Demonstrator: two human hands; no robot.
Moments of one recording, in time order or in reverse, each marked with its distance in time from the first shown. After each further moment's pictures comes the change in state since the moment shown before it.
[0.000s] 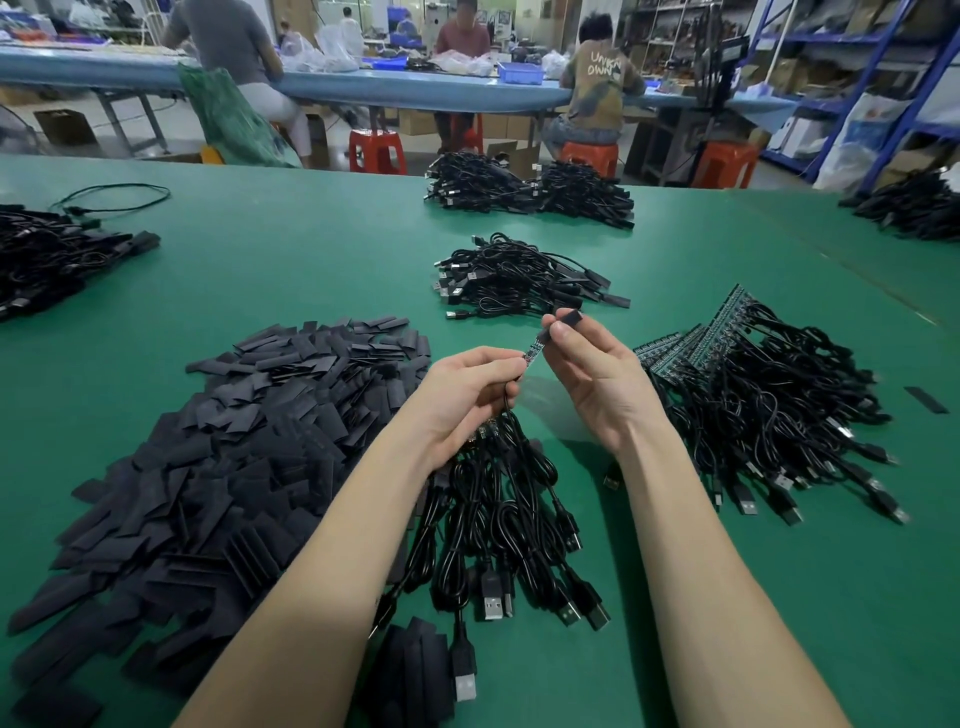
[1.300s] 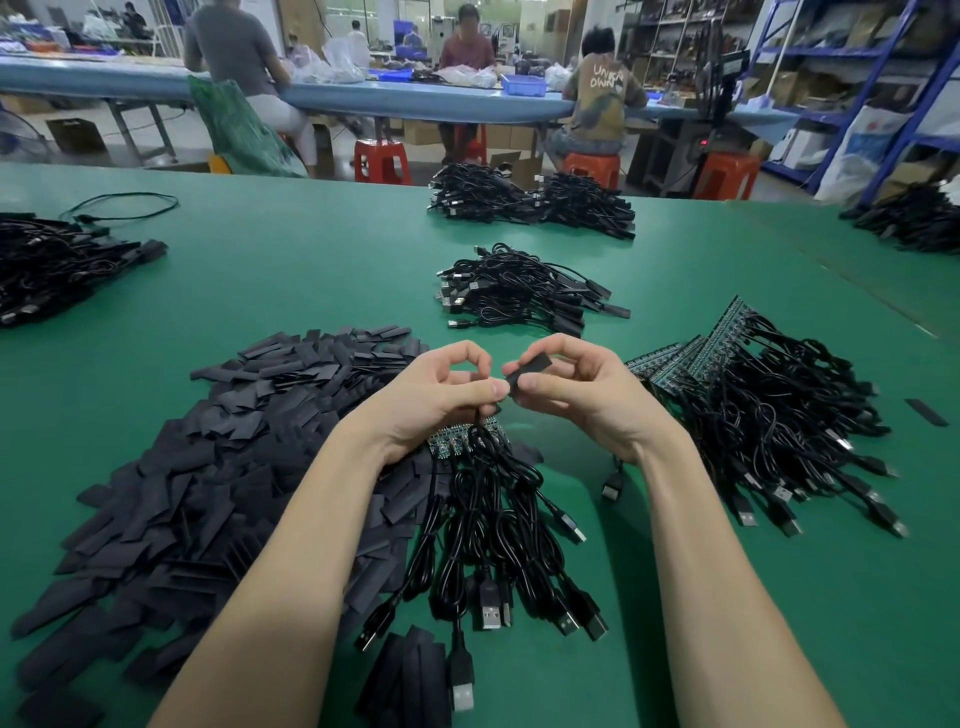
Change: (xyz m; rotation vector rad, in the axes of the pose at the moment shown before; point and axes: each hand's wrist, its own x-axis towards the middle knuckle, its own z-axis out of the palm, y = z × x) left_hand -0.014 0.024 -0.033 0.293 -0.248 0.071; right_hand -0.010 -0.010 0.000 -0.391 -0.393 0.067
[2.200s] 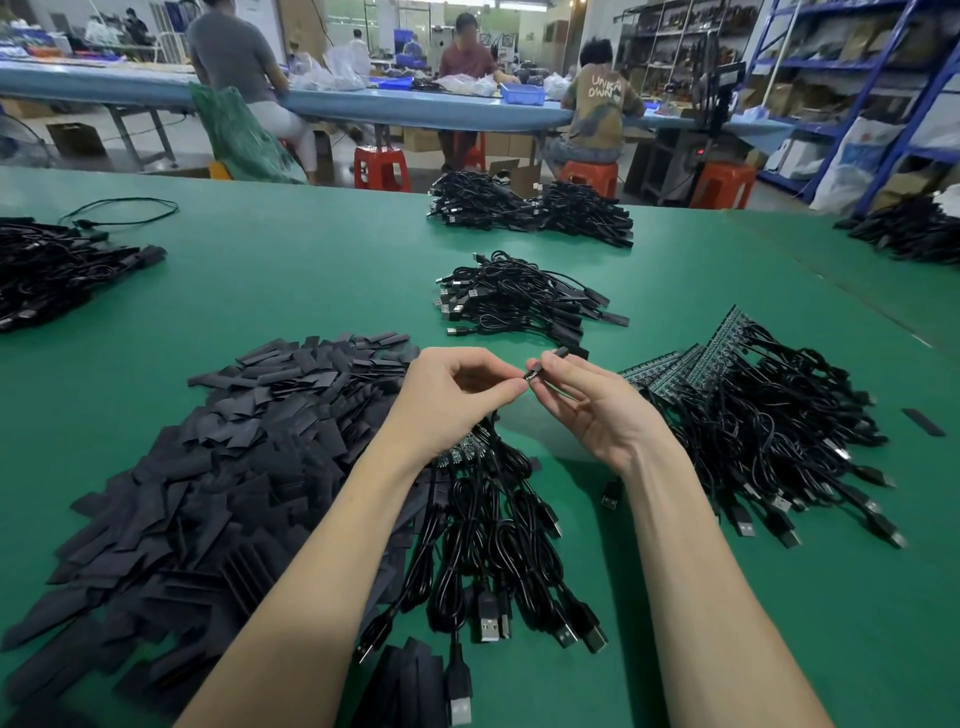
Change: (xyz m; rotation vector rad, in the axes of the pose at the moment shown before) left_hand 0.019 -0.013 0.015 0.371 0.264 0.337; right_hand 0.009 0.006 -0.007 0.354 0.336 0.170
